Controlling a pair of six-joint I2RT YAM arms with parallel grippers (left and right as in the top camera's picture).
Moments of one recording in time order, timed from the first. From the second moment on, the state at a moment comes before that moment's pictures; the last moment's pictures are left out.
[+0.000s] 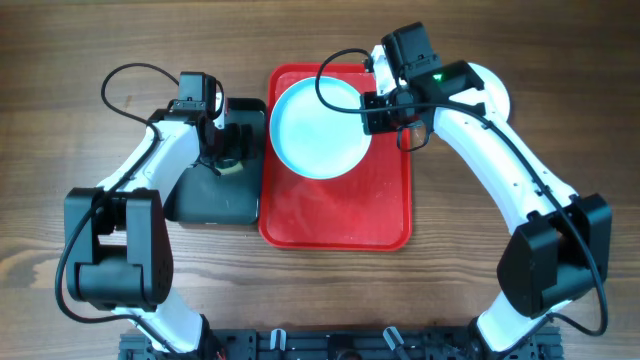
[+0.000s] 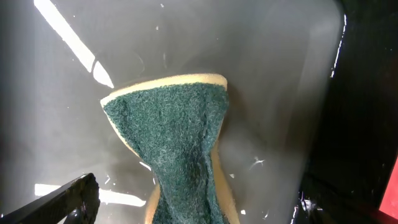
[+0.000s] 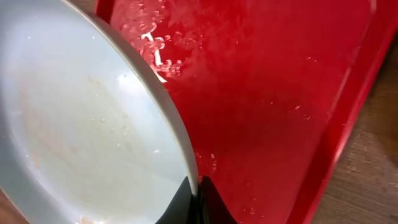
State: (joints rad) left arm -0.07 1.84 1.15 -0.59 0.05 -0.18; right arm 0.38 1.83 1.55 -0.87 -0.20 0.20
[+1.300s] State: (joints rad) left arm -0.07 1.84 1.15 -0.59 0.05 -0.18; right arm 0.38 1.83 1.55 -0.75 -0.02 0.20
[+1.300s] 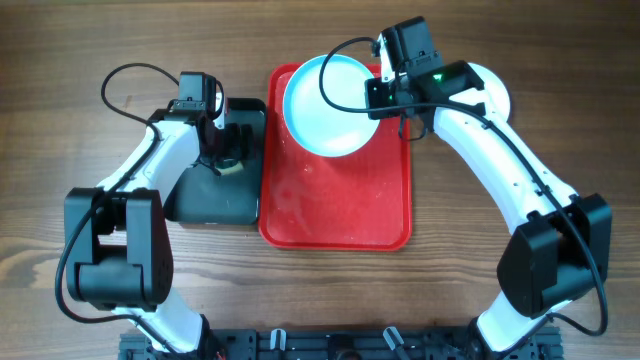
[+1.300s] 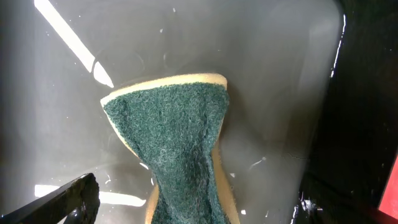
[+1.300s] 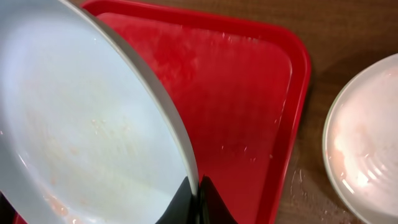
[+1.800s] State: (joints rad) left arm -0.07 1.84 1.15 -0.59 0.05 -0.18; right arm 0.64 1.83 1.55 -0.69 0.51 0.13
